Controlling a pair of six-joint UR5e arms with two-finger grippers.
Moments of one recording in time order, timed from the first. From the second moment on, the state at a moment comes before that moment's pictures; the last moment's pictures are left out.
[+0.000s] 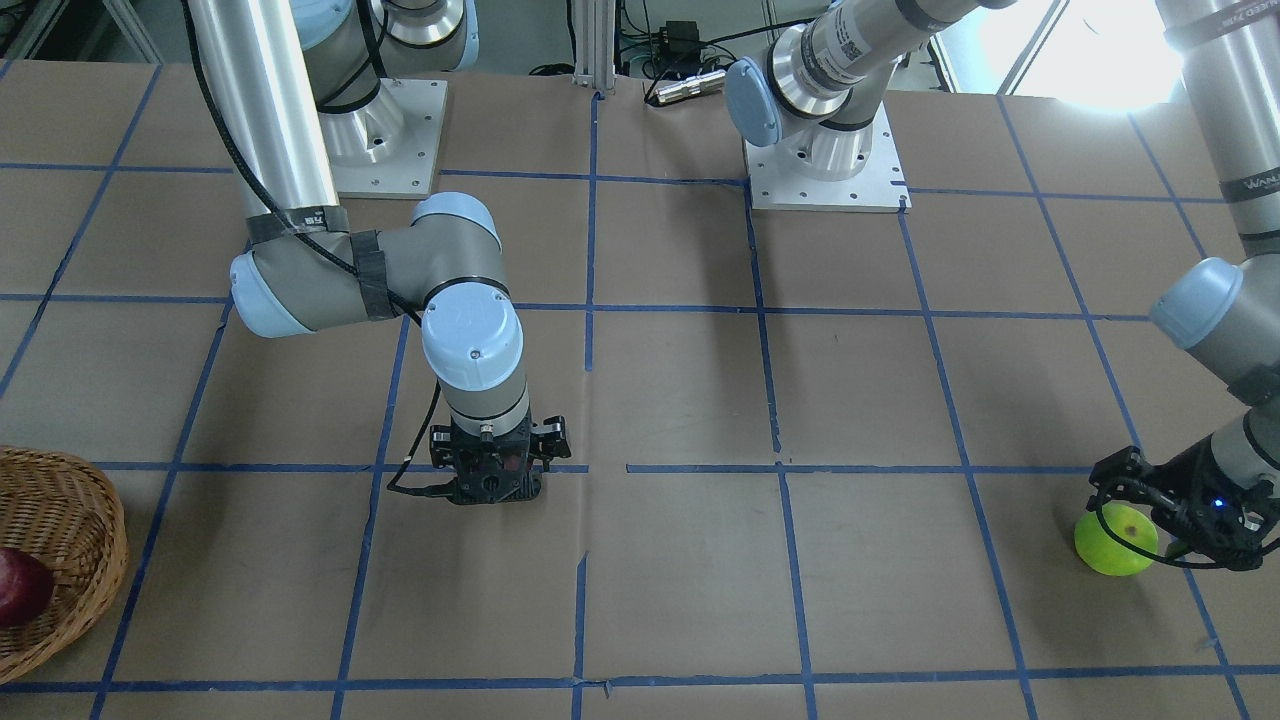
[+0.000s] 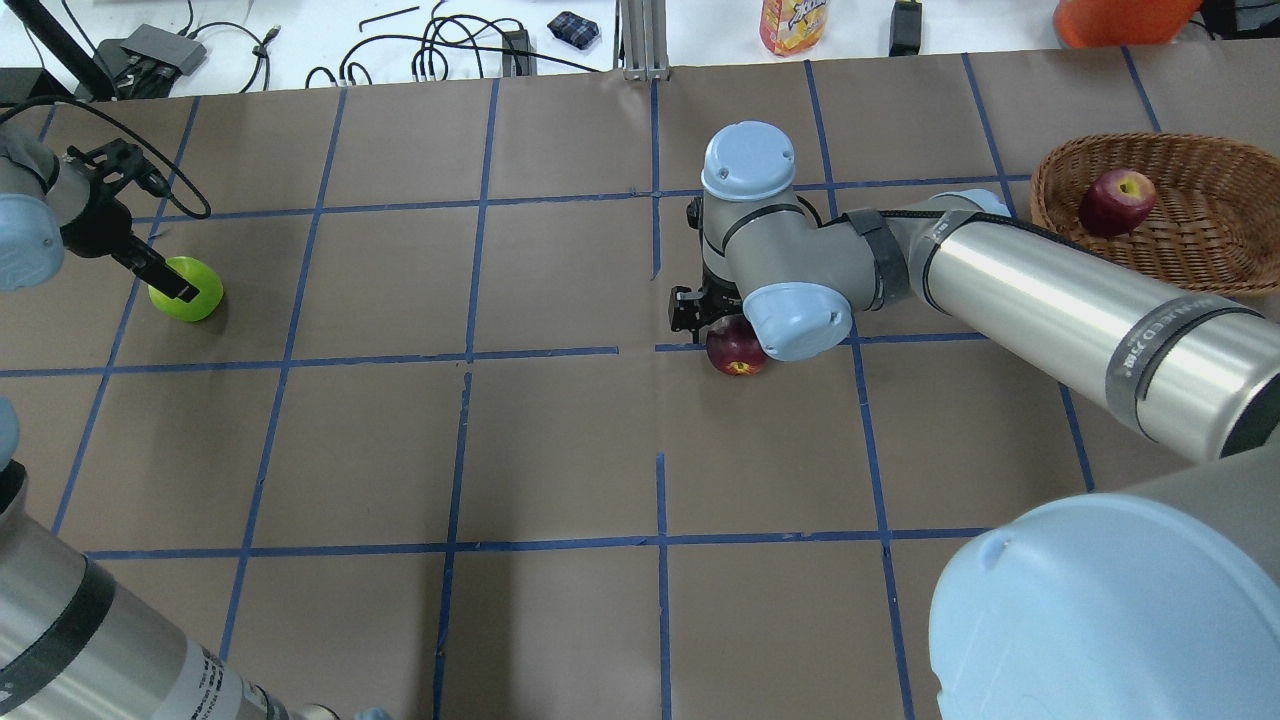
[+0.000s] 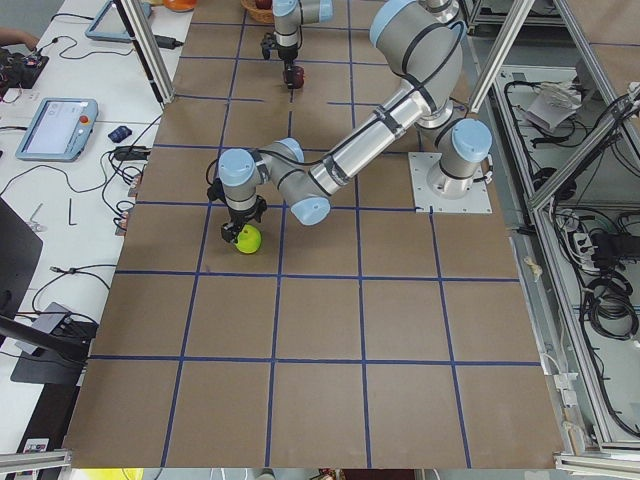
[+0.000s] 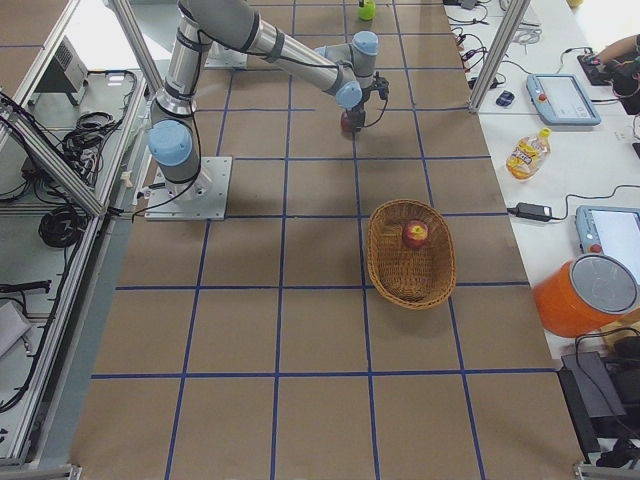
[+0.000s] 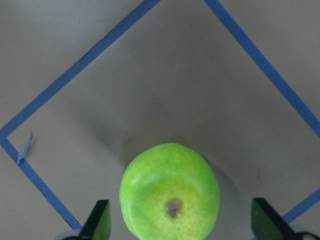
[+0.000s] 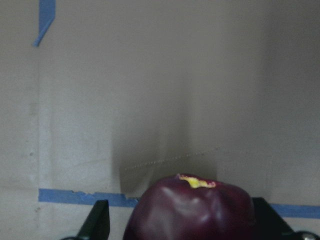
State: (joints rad) left arm -1.00 -2.16 -1.55 -0.97 1.52 1.25; right arm 1.82 -1.06 1.75 -2.26 -1.58 0.16
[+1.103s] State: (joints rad) left arm -1.32 -2.05 -1.49 -1.21 1.48 0.63; right arm 1.43 -1.12 1.50 -2.03 -1.57 -0.20
